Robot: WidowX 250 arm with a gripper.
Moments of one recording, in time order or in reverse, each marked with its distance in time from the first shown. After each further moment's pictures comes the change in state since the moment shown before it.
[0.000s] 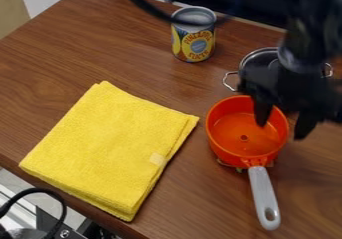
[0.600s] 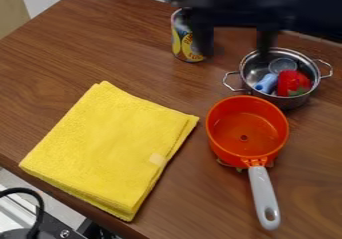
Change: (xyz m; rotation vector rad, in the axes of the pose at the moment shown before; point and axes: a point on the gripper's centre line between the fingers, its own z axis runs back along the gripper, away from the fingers) arm 0.024 0.077 0.049 -0.025 -0.077 0.173
